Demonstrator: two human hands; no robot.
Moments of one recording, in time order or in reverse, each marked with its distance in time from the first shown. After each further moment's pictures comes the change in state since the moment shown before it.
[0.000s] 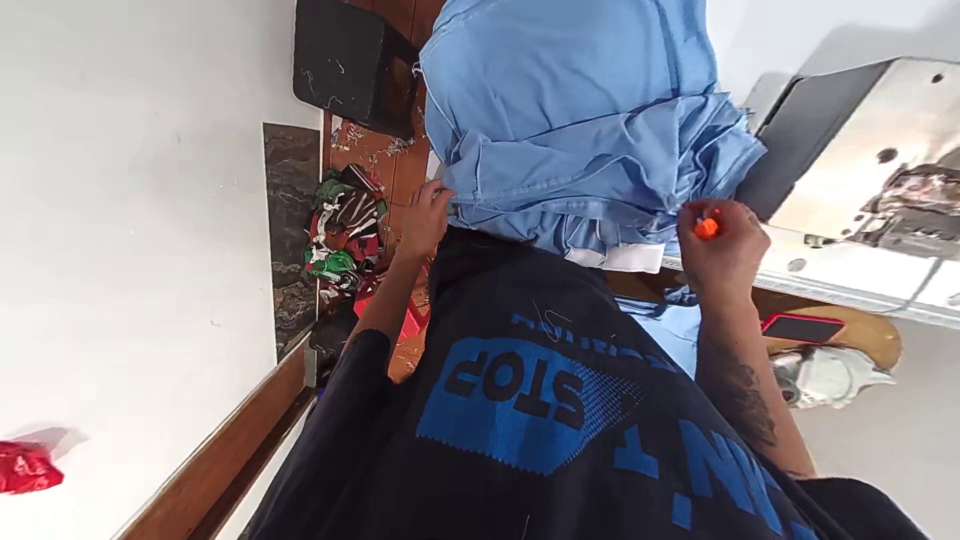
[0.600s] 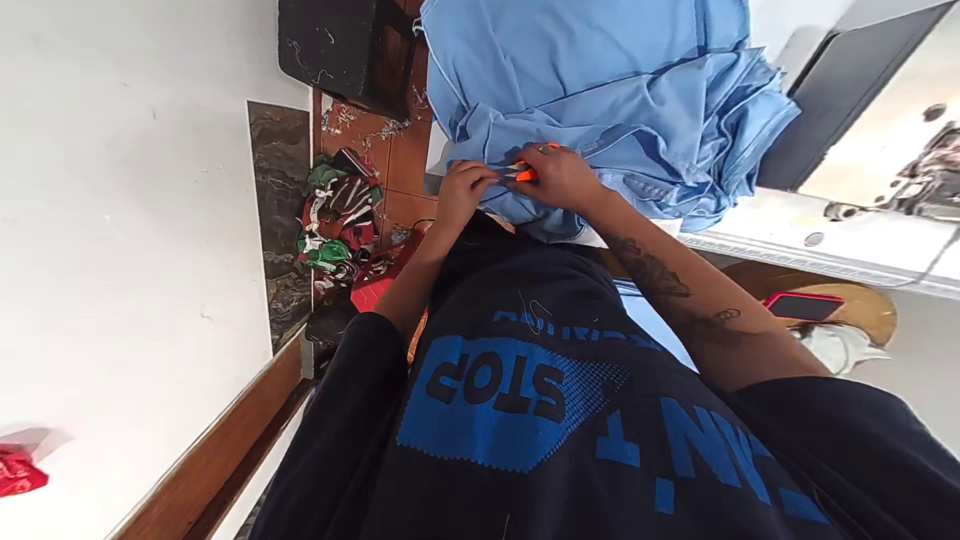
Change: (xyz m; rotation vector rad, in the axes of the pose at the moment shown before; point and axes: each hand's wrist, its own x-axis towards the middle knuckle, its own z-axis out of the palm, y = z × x) left_hand 0.019 0.031 0.038 -0.421 0.068 -0.095; right_hand 0.072 -0.095 0.143 -0.059 -0.514 -0.633
